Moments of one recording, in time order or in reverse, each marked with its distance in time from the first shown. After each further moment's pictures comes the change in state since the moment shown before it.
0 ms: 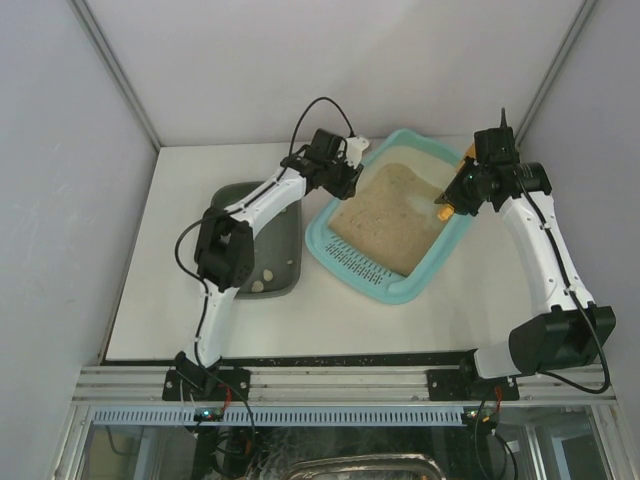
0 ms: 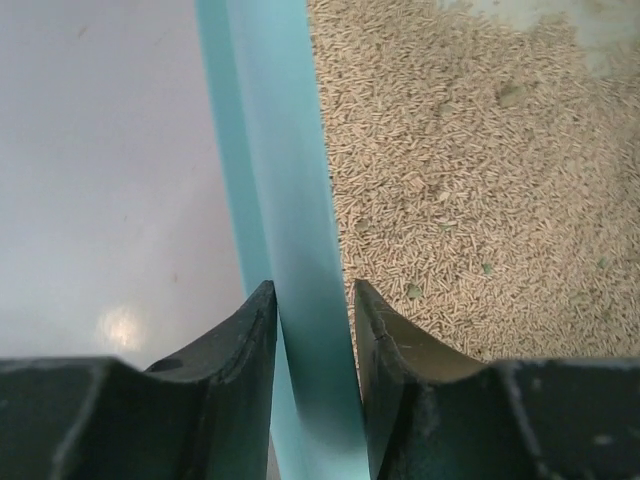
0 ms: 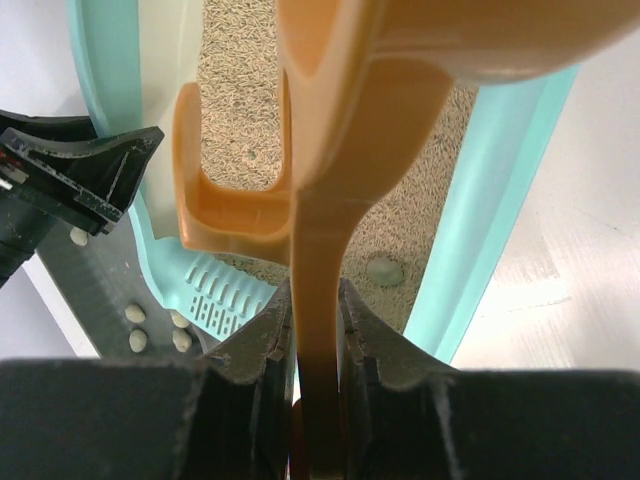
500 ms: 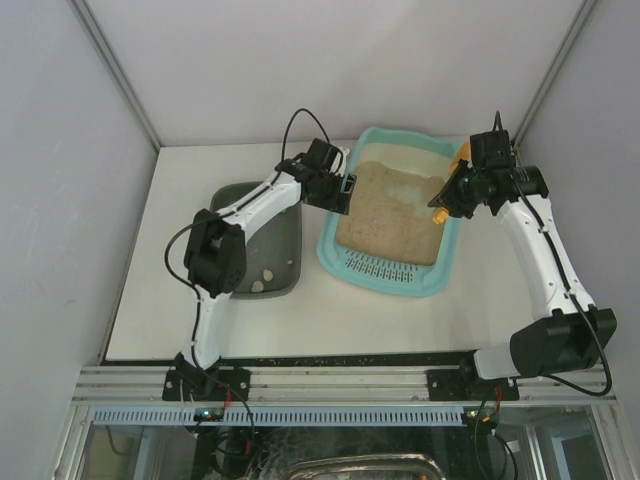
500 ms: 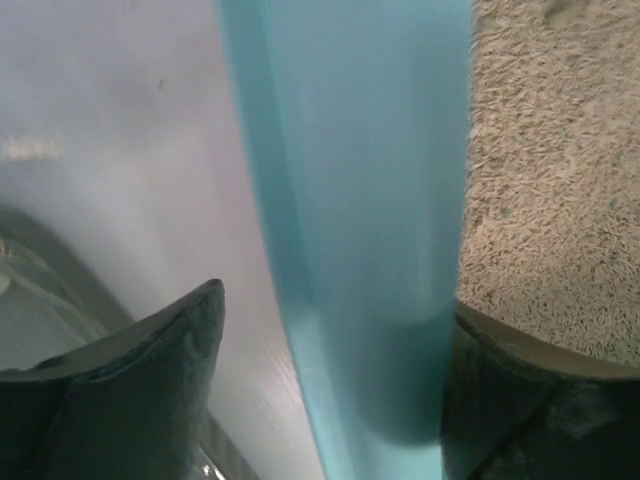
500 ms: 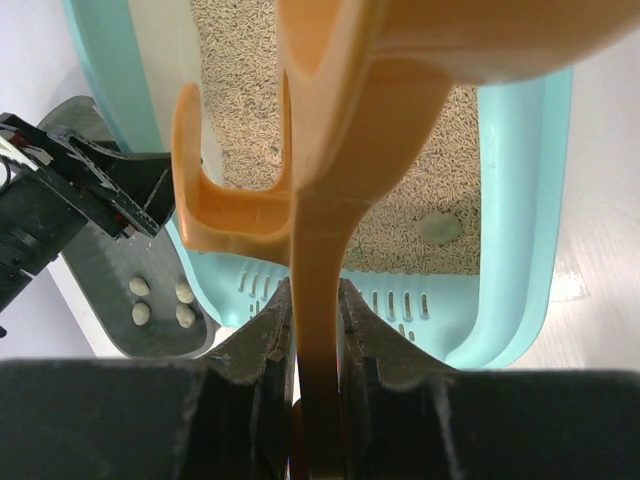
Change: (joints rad) left arm 0.004 -0.078 -0.103 -0.172 -0.121 -0.313; right arm 0.018 -0.026 -0.031 0.009 -0.040 -0.008
